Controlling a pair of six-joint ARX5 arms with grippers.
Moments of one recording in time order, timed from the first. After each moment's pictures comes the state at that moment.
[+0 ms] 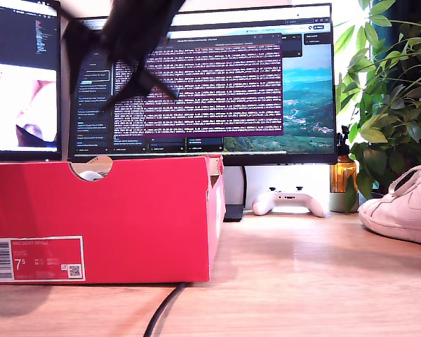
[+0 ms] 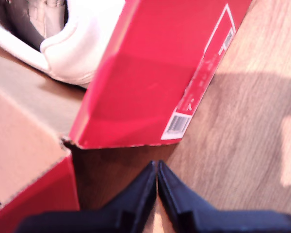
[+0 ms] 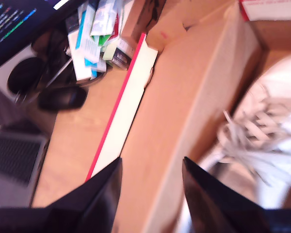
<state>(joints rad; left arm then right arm) -0.35 0.94 0.42 -0.35 0.02 0.84 0.77 2.06 1.98 -0.59 -0.18 0.65</state>
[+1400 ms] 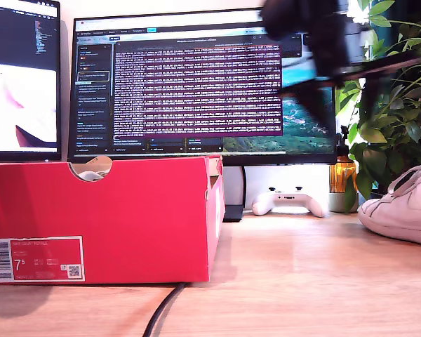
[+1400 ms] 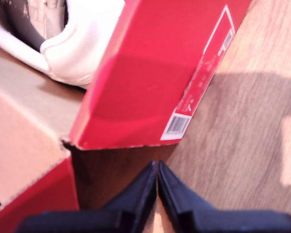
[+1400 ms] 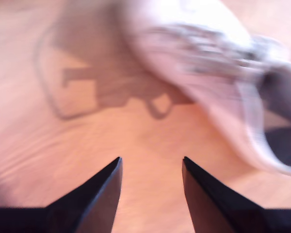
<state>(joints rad) -0.35 0.94 0.42 -0.35 0.02 0.84 0.41 1.90 1.78 -1.37 0.38 1.07</state>
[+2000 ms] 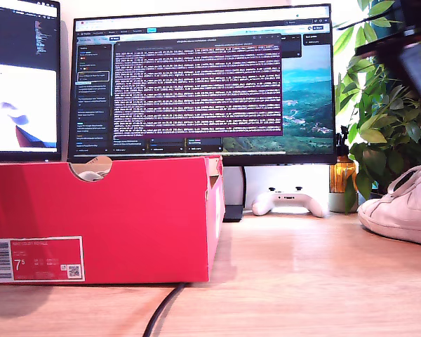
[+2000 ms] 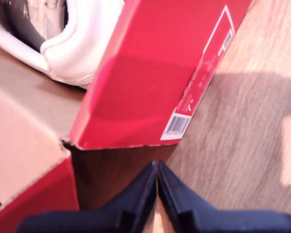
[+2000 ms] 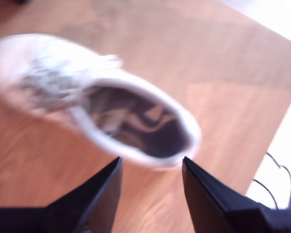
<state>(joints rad) -0.35 0.94 0.42 -0.35 0.02 0.84 0.32 1.53 1.41 -1.37 0.45 1.35</state>
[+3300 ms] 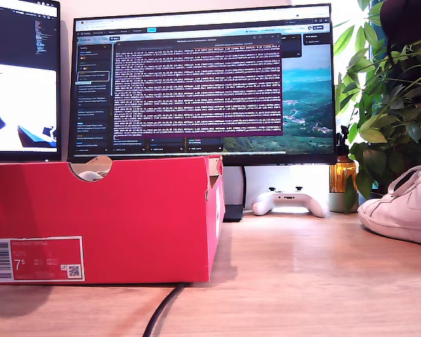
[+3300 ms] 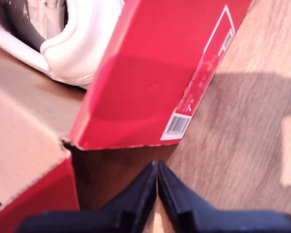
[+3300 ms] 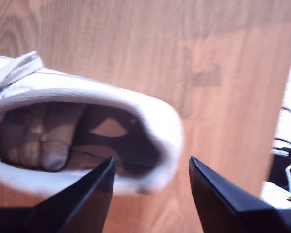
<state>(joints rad) -0.35 0.94 0.42 -0.35 0.02 0.84 0.20 1.52 1.17 -1.14 0.30 1.51</state>
